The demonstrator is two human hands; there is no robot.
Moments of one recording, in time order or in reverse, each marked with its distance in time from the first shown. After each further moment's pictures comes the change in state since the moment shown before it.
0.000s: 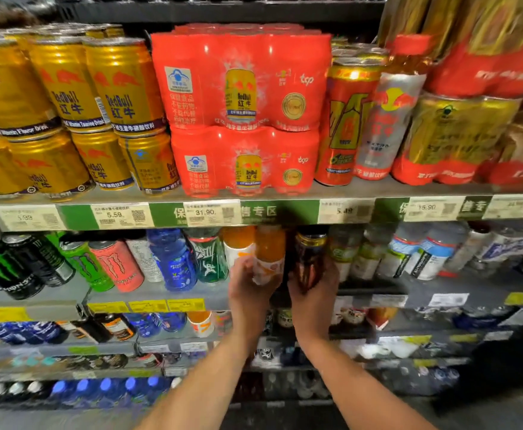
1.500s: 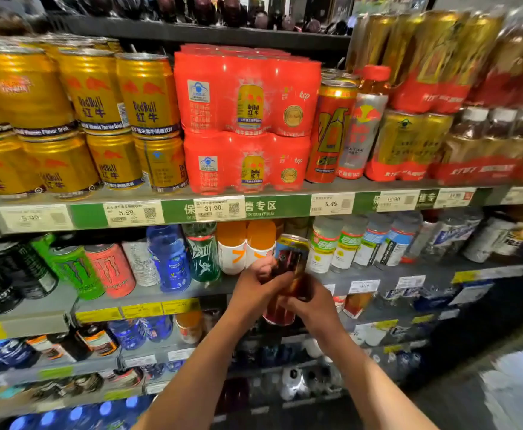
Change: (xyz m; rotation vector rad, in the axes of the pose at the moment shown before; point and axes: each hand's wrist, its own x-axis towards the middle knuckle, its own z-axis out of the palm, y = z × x) left_hand -0.019 0.055 -0.046 -0.198 -0.644 -0.092; right_hand -0.038 -0.050 -0.058 0.162 -0.401 0.206
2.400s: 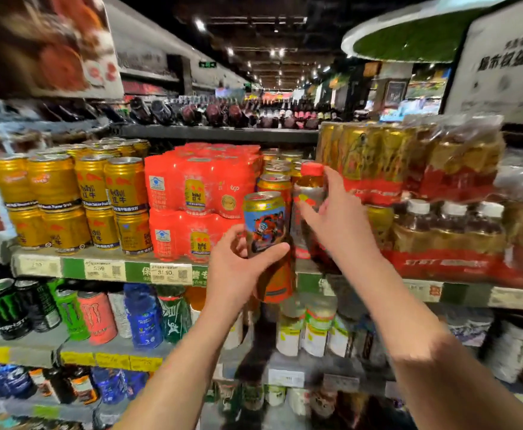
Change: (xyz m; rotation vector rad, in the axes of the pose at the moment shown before) left_hand 0.027 0.195 0.100 0.047 0.532 0.402; right_hand 0.106 -0.245 -0.150 -0.638 0.217 -0.729
